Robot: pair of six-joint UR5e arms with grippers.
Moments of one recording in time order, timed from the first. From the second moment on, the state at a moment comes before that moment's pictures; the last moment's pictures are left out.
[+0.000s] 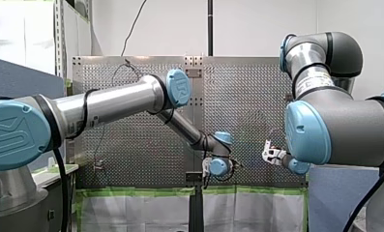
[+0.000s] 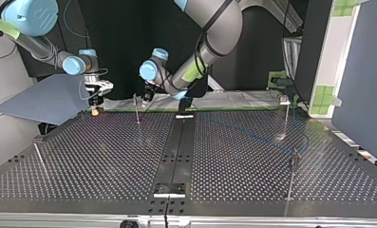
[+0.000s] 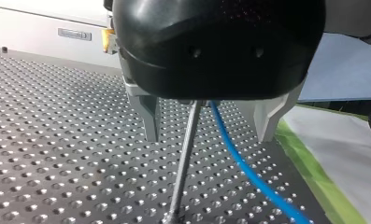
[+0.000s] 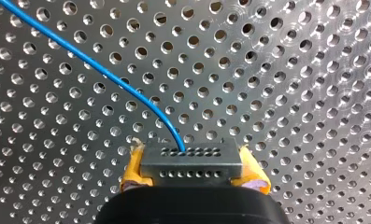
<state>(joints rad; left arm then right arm) -0.75 -2.85 -0.89 -2.73 -1.88 -1.64 1.62 -0.60 1.59 -1.01 1.23 1.78</state>
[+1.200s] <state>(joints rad) -0.78 -2.76 -1.08 -2.67 -1.84 -1.61 1.62 -0.60 1.59 -1.01 1.23 1.78</state>
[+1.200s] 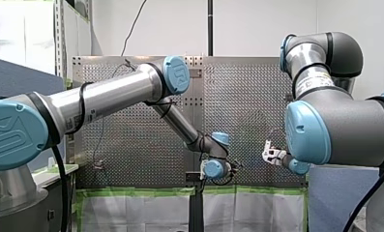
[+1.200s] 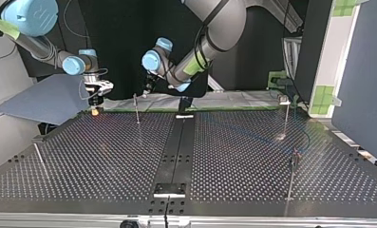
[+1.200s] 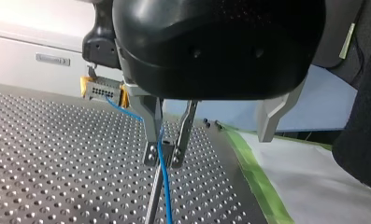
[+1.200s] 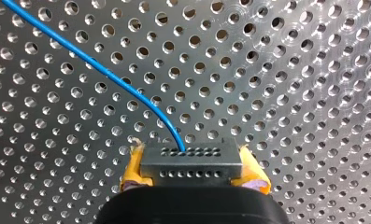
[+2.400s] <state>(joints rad) -0.79 -2.76 -1.08 -2.64 -1.83 -1.62 1.62 -0.59 1.59 -1.01 1.19 1.79</state>
